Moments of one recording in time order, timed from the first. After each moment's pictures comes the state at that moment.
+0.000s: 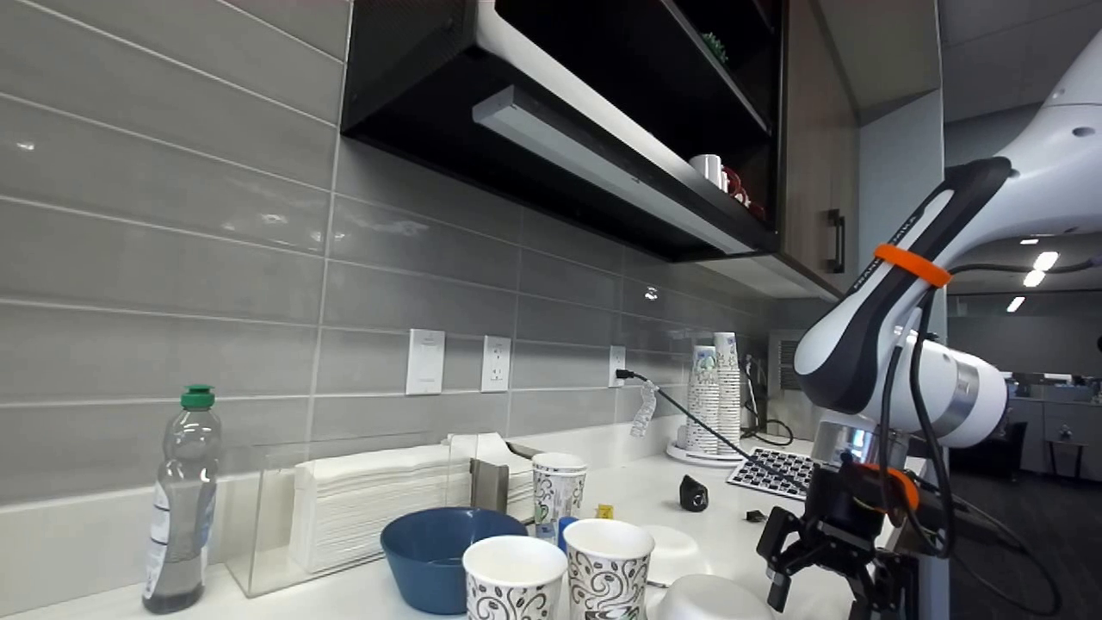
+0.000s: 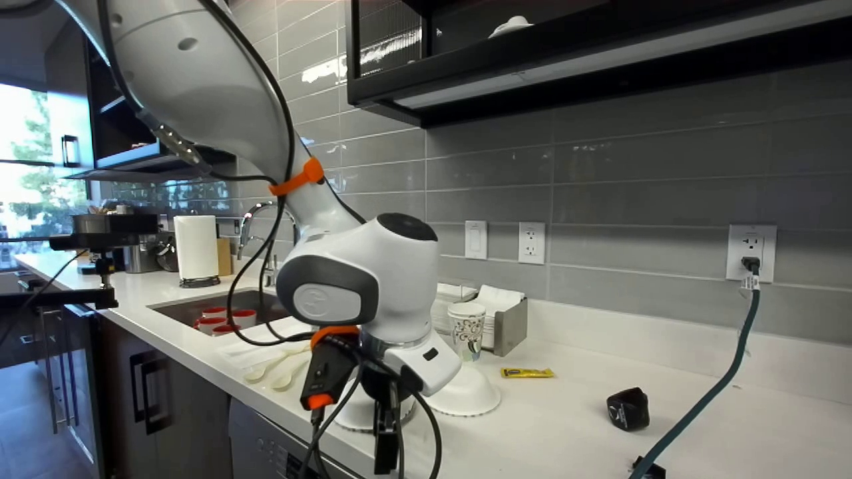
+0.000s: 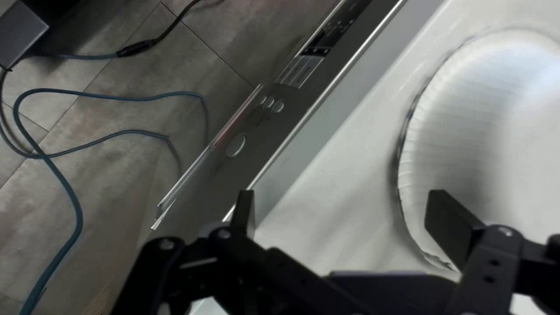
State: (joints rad) arm -0.07 -0.04 -0.15 -2.65 0.60 2.60 -0.04
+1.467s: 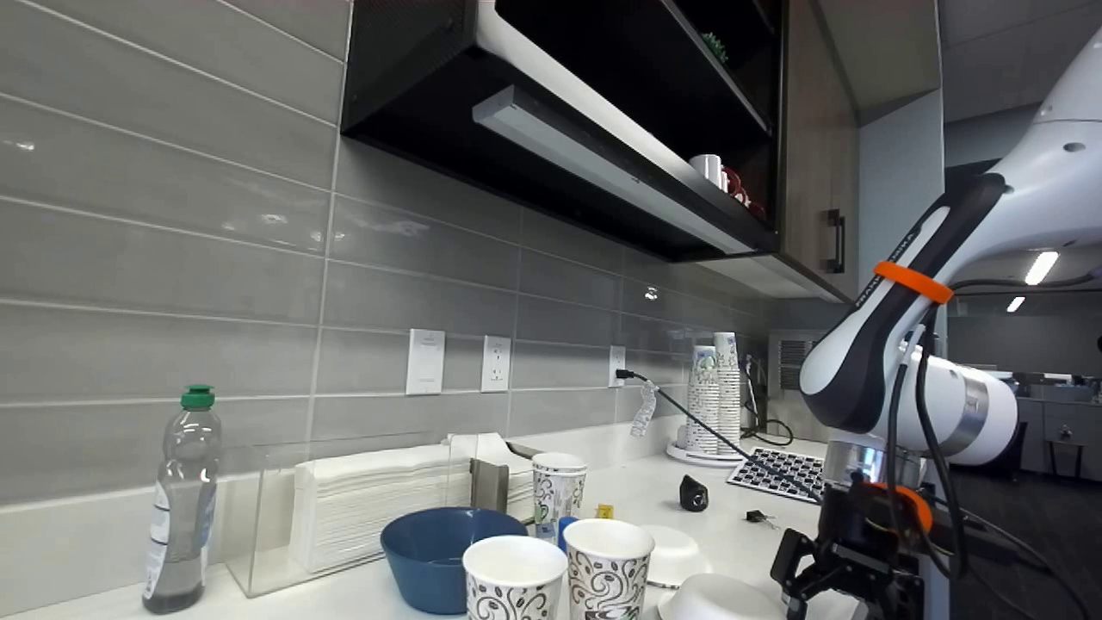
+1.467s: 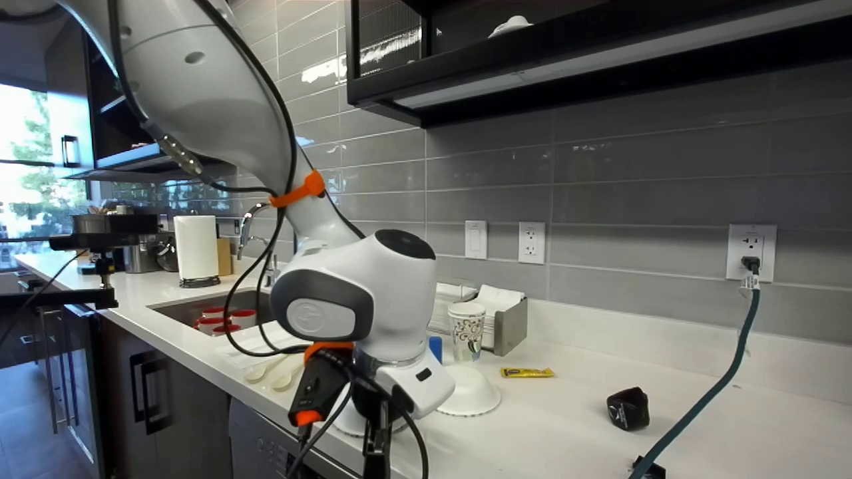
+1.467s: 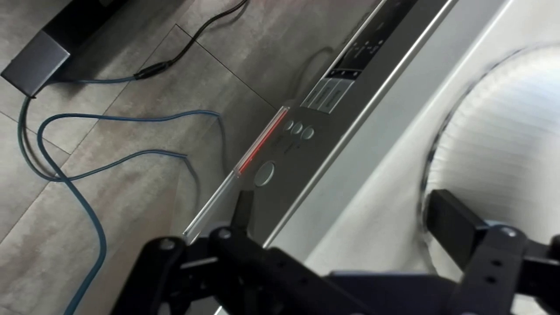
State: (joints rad) arm -0.10 -0.01 -0.14 -2.67 0.60 2.60 -0.02
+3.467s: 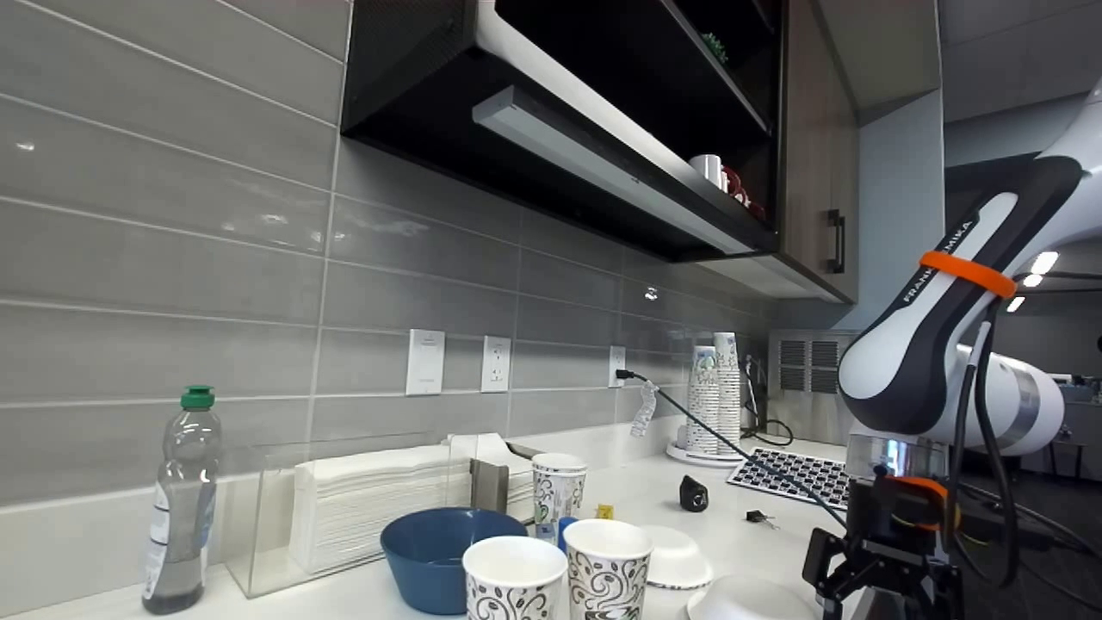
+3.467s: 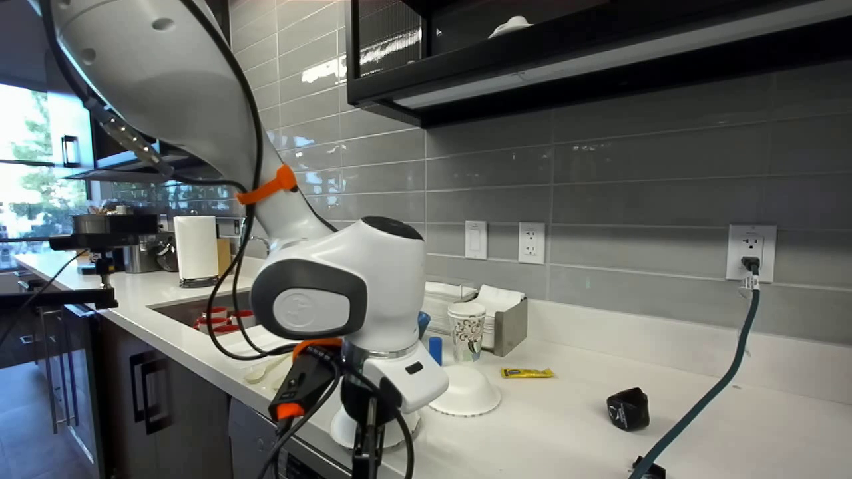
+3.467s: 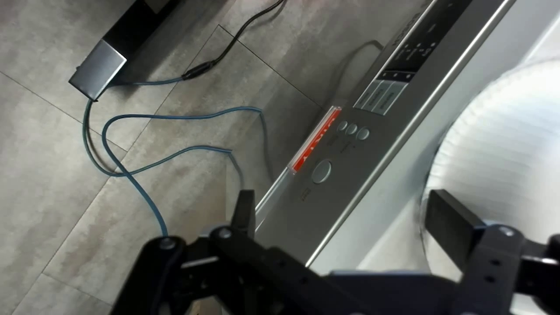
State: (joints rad) arm -0.13 -0.10 -0.16 -2.74 0.35 2.60 0.19
